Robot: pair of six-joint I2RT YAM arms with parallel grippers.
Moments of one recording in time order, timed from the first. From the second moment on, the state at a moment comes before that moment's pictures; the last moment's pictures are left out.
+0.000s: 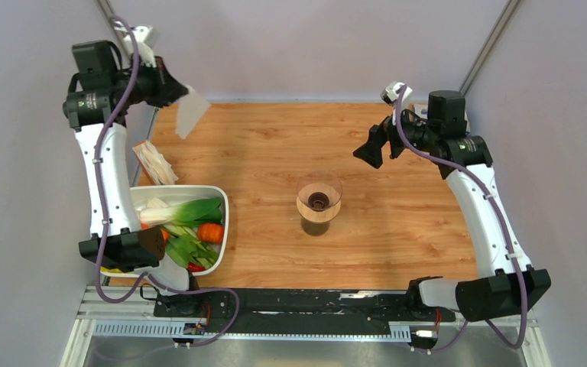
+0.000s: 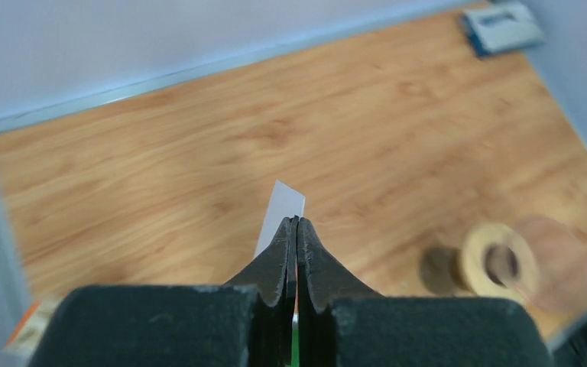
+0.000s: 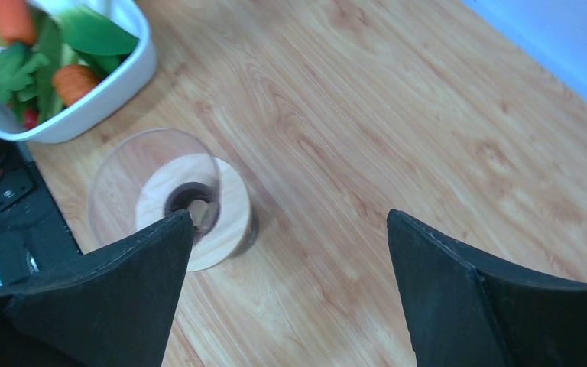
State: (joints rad) left arm 0.25 1.59 2.12 -0.99 0.65 0.08; right arm 0.16 1.31 1.46 -0.72 -0.68 -0.27
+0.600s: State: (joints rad) left arm -0.46 1.59 2.11 -1.02 1.07 0.15; right arm 0.42 1.24 1.55 -0.67 -1.00 -0.26
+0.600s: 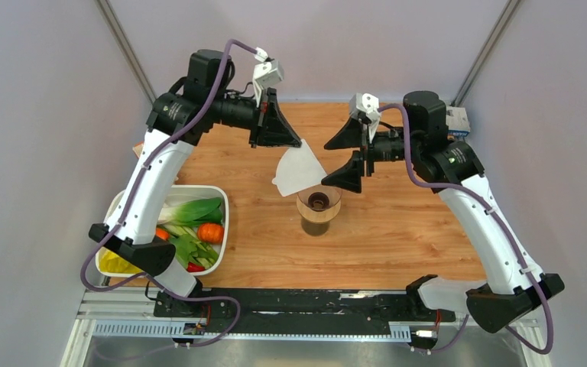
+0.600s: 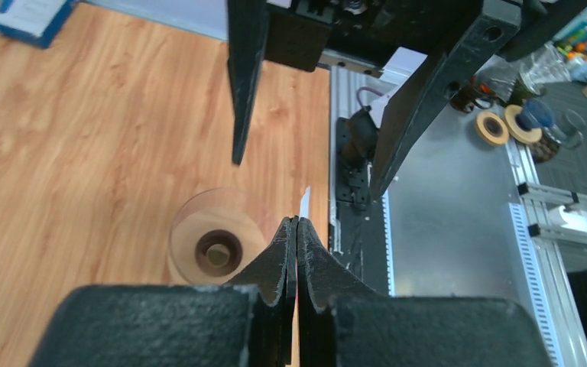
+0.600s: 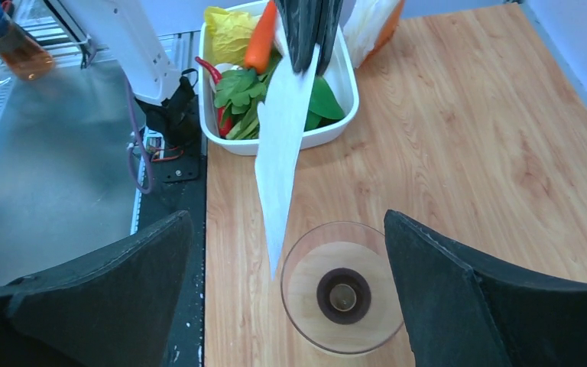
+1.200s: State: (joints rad) left arm -0.56 1.60 2.08 -0.87 1.12 0.10; right arm 0.58 1.25 1.49 -0.61 -0.92 -0.18
